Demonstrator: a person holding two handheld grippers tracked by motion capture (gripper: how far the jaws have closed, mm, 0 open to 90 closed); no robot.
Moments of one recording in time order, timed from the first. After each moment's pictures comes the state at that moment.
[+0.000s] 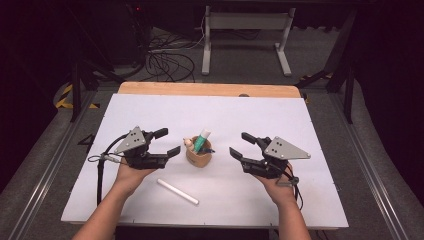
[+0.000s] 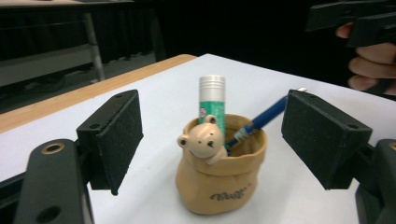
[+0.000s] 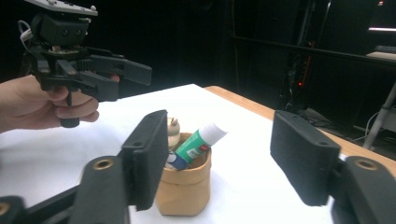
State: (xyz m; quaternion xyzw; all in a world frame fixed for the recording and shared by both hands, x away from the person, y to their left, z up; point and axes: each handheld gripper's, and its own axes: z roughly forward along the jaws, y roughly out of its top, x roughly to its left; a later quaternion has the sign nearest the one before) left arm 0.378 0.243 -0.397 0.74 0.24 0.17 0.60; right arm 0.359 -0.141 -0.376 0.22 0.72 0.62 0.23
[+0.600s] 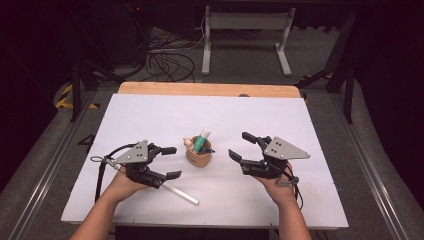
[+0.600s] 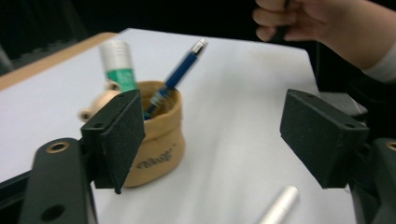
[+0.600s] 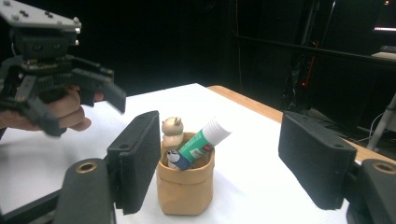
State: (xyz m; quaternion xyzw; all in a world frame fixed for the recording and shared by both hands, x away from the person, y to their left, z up) left arm 0.362 0.237 -0.409 0.81 0.11 0.09 0.57; right arm 0.358 -0.140 -0.375 0.22 0.72 0.62 0.23
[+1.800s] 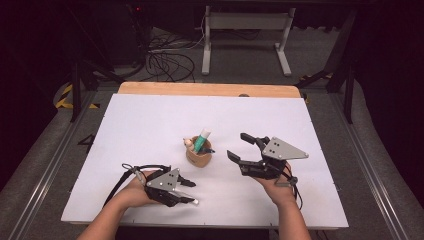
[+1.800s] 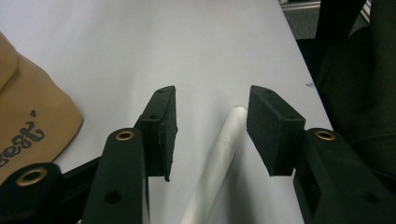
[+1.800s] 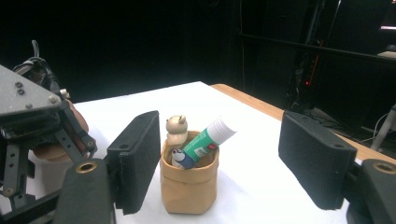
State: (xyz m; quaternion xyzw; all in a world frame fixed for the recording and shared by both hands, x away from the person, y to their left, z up) left arm 0.344 0.187 -0.443 0.91 -0.05 0.05 0.41; right arm 0.358 -0.137 -0.375 0.21 0.73 0.61 0.23
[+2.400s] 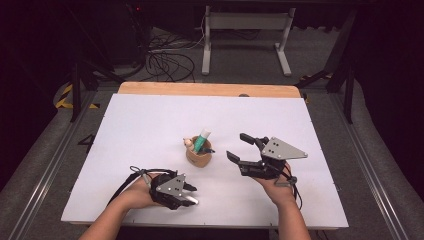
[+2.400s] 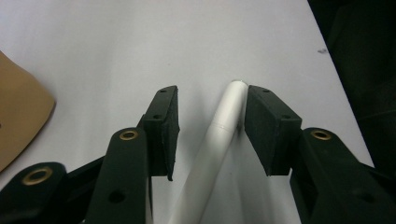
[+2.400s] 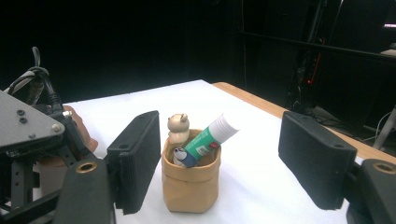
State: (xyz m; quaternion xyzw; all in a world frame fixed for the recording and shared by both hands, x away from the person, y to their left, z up) left arm 0.342 0.177 -0.454 0.93 -0.06 0.05 0.35; right arm 0.358 -0.136 -0.376 0.21 0.73 0.61 0.22
